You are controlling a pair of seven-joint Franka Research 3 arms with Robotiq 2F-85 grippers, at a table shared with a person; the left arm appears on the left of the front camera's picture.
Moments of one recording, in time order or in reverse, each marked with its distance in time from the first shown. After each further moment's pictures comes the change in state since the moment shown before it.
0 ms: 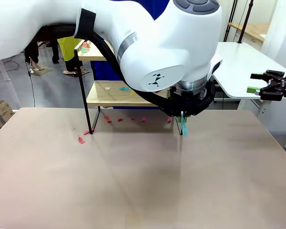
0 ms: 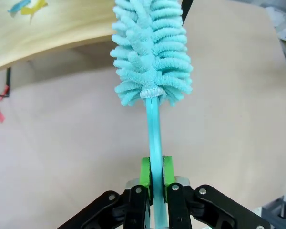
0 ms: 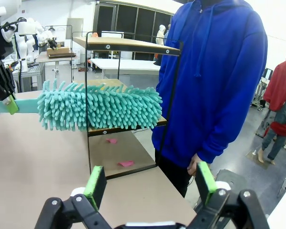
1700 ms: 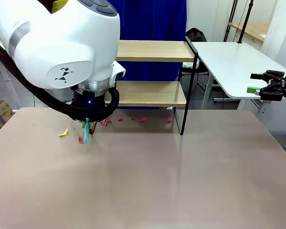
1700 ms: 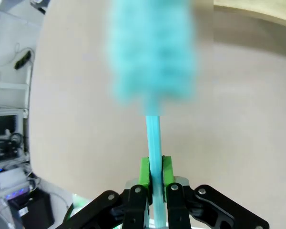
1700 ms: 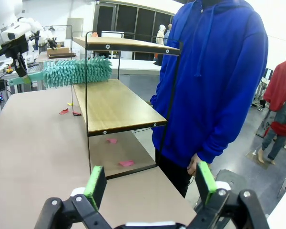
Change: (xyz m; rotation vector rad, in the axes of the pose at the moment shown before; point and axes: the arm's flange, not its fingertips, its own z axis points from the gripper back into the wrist) left arm -0.013 0.222 0.021 0.413 0.117 0.120; right arm 0.000 0.000 0.000 0.000 0.000 0.000
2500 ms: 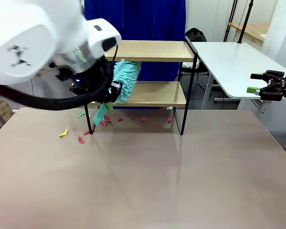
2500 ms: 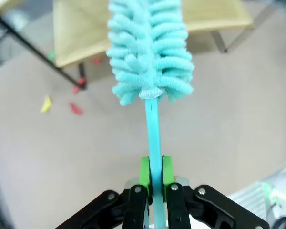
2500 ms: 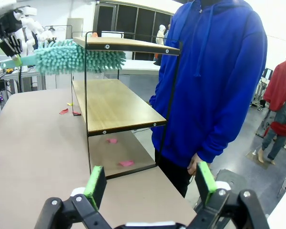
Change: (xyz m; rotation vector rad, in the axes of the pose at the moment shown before) left arm -0.010 0.031 0.076 -0.477 -0.183 -0.306; right arm 0.000 0.000 0.000 0.000 0.000 0.000
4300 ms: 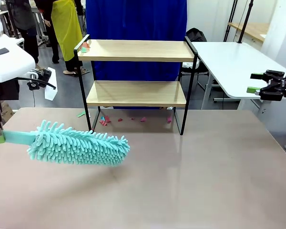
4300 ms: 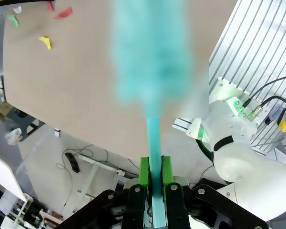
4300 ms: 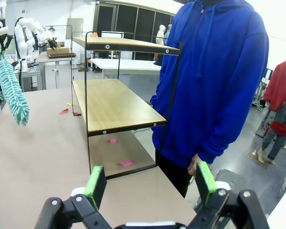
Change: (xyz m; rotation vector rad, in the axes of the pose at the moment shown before) left arm -0.085 0.104 0.074 0.087 0.617 -0.893; right arm 0.000 0.000 0.000 0.000 0.000 0.000
